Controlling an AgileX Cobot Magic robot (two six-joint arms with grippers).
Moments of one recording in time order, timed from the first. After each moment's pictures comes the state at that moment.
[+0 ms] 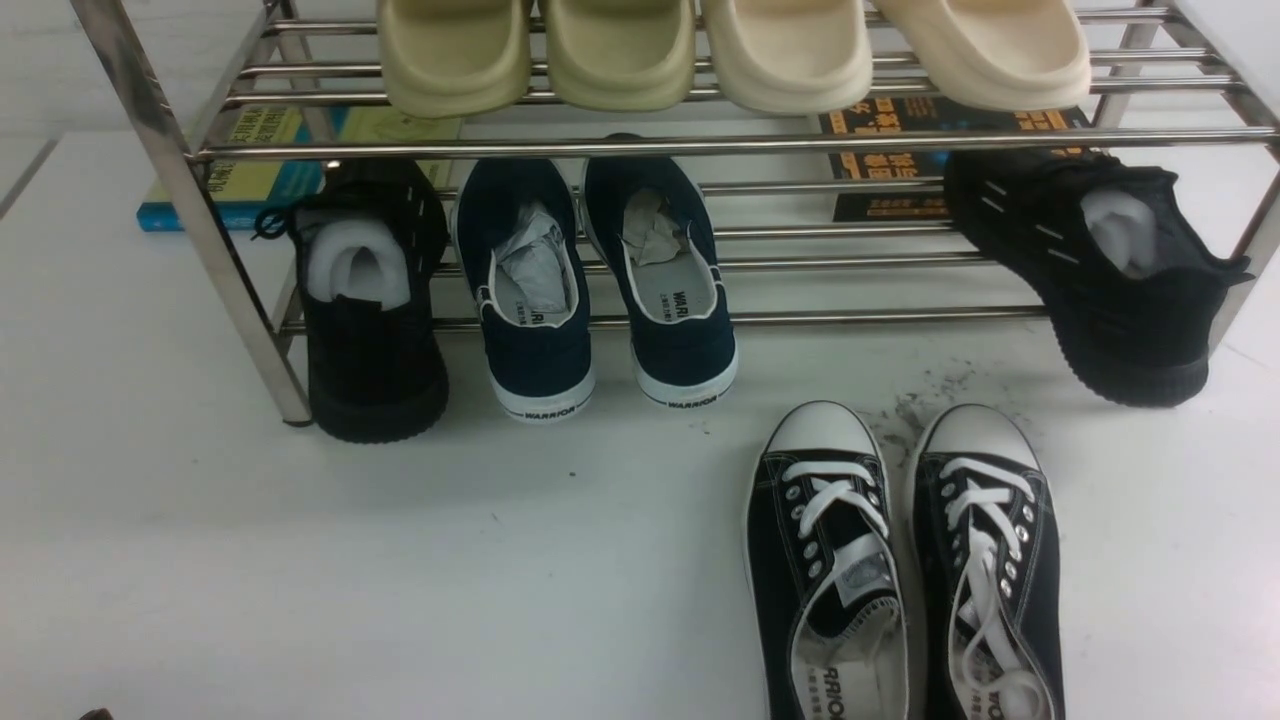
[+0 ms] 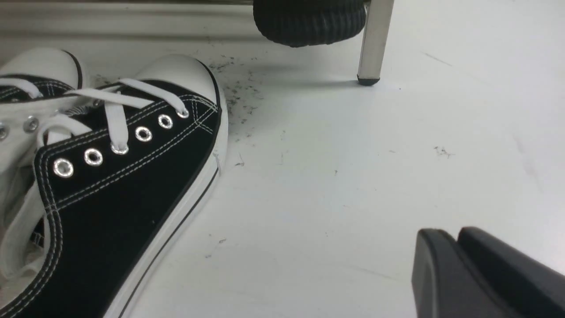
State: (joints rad) right arm -0.03 -0.01 0.01 0.03 0.40 0.03; left arm -0.07 -0.01 0.01 0.07 0.43 -0.34
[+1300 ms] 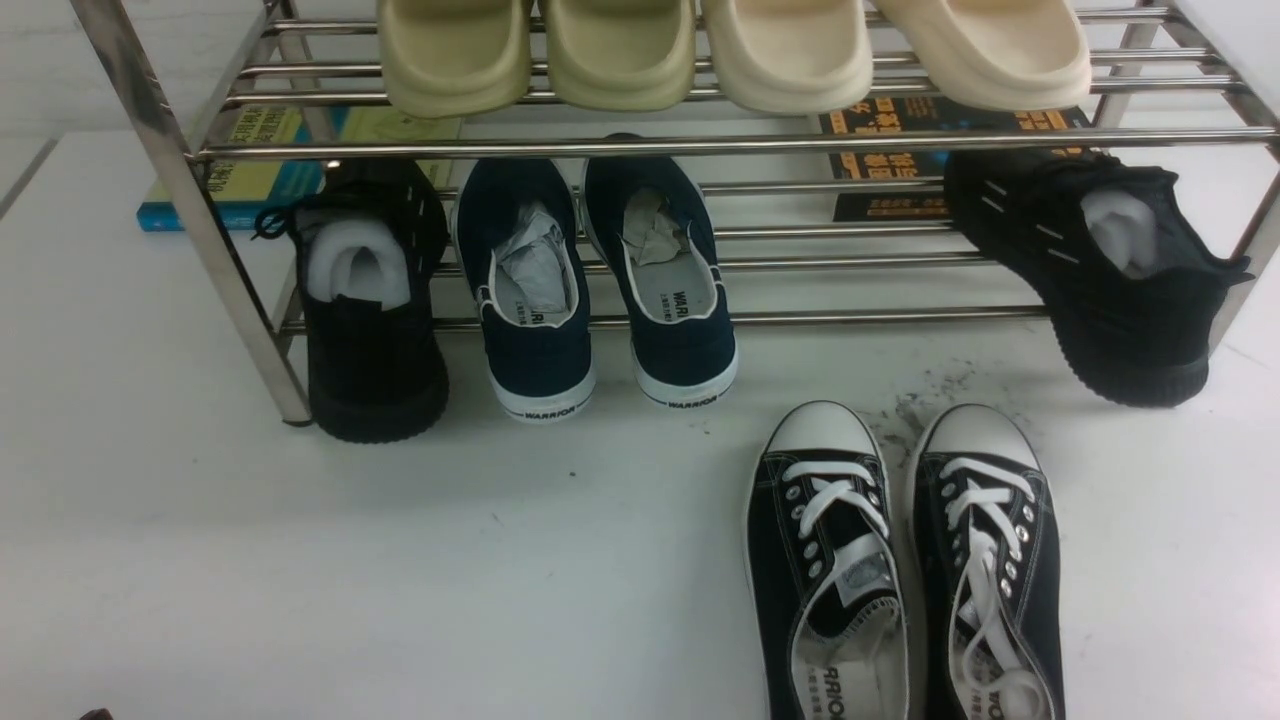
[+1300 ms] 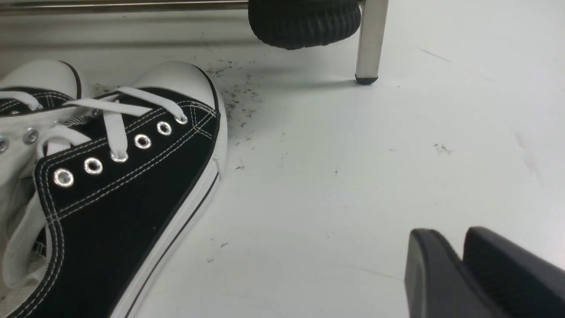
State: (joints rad) right arm -0.03 -0.01 0.01 0.02 0.40 0.05; left arm -0.07 -0.01 0.01 0.07 0.43 -0.34
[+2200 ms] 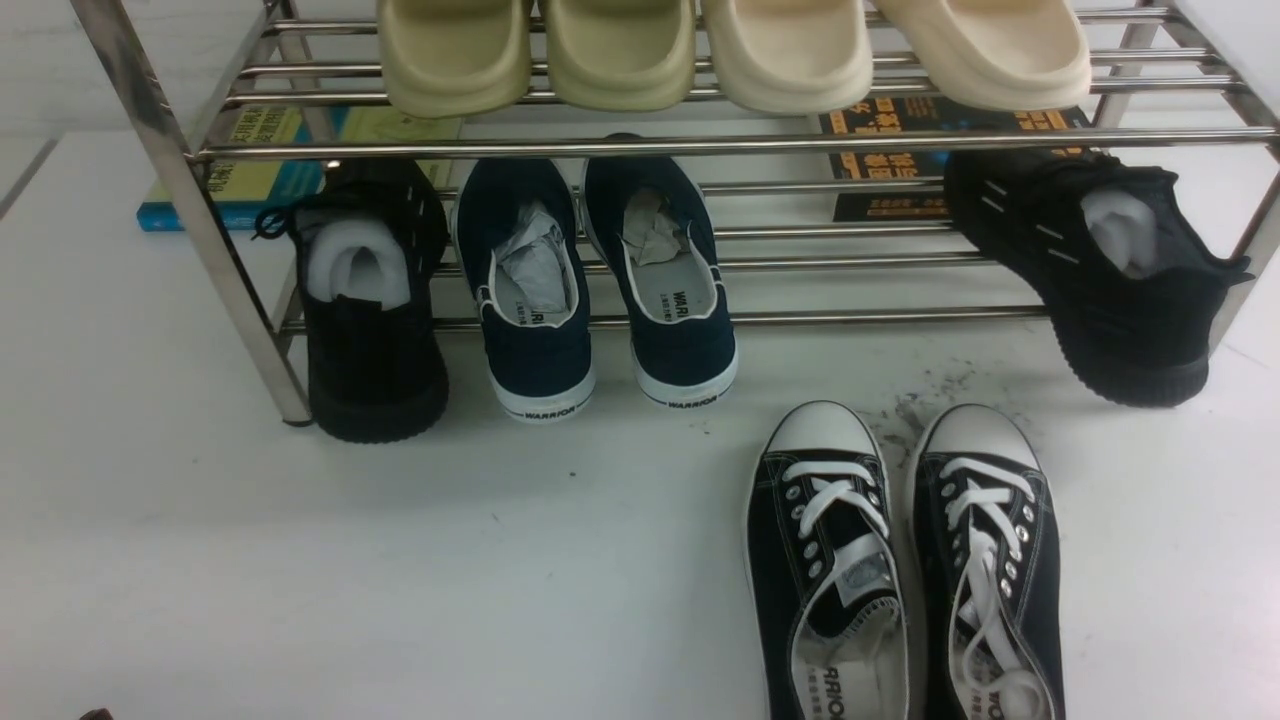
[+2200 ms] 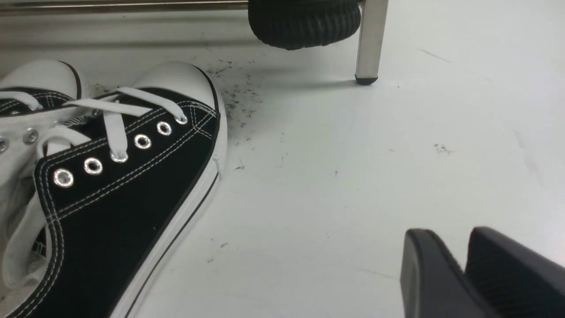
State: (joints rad) right arm -0.03 -0.01 0.01 0.02 0.40 0.05; left arm -0.07 -0.01 0.01 0.07 0.43 -0.34
